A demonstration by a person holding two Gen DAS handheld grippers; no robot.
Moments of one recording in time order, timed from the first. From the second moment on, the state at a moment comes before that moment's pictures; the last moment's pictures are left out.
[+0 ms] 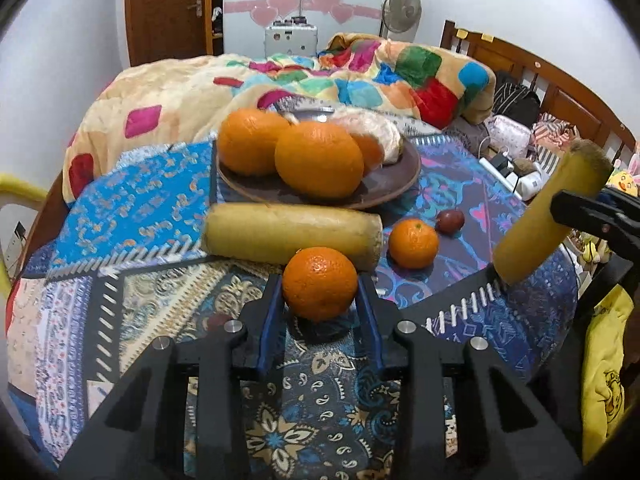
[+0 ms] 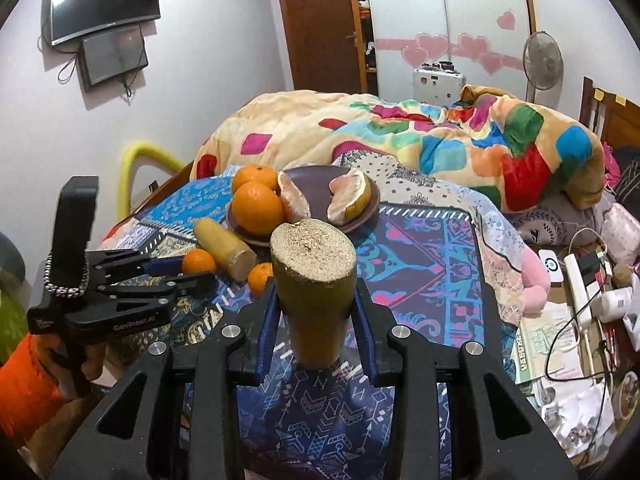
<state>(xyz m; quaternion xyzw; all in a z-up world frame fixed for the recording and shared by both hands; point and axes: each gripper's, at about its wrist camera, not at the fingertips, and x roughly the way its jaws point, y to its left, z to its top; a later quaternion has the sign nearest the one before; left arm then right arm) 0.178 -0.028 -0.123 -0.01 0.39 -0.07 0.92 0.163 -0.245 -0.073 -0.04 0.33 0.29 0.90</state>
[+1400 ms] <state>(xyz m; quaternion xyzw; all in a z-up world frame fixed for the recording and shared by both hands) 0.288 -0.019 -0.082 0.04 0.35 -0.07 0.93 0.284 -0.171 -0.068 -0.09 0.34 0.30 0.89</state>
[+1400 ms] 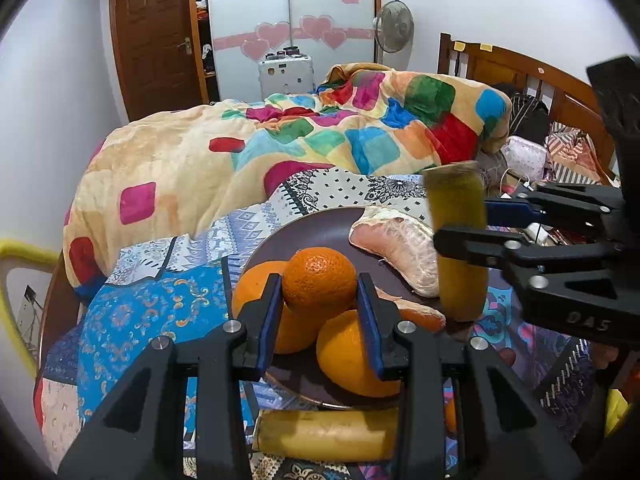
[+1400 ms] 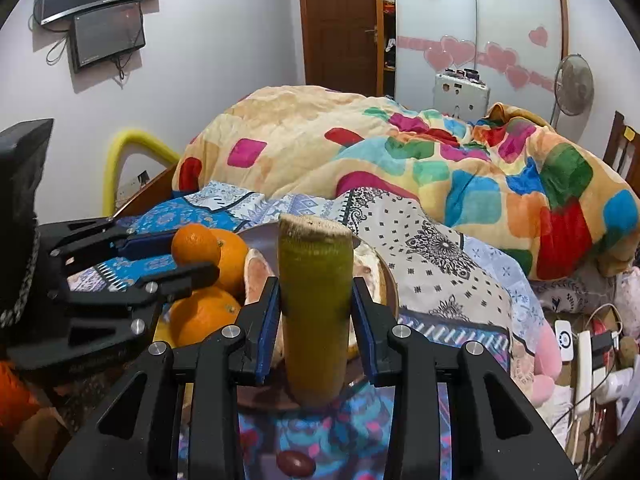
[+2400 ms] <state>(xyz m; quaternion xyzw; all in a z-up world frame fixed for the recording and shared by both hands) 0.218 0.007 -0.053 0.02 0.33 -0.05 0.94 0.223 -0.187 -0.048 -0.07 0.30 0.31 0.90</state>
